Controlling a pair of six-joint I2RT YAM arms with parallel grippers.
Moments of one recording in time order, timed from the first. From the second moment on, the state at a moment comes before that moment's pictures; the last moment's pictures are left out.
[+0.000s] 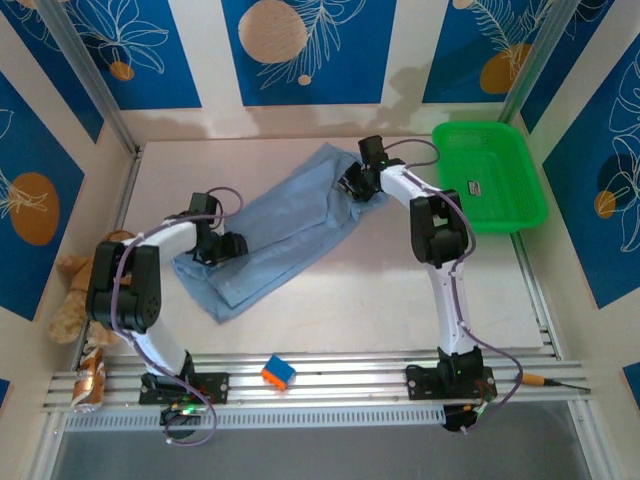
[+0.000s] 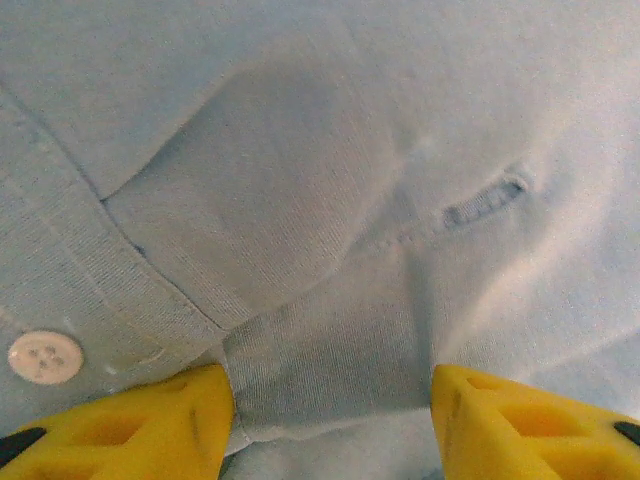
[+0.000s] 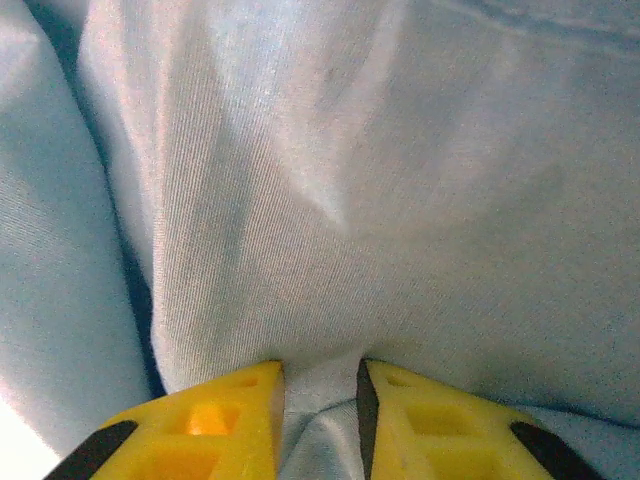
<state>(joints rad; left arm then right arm) -0.13 1.69 0.95 -0.51 0.27 -0.38 0.29 2.44 1.98 -0.47 -0.29 1.01</state>
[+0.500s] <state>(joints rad) -0.20 1.22 0.82 -0.62 0.39 -0.52 0.32 2.33 2.17 -0.67 -0.39 0.82</state>
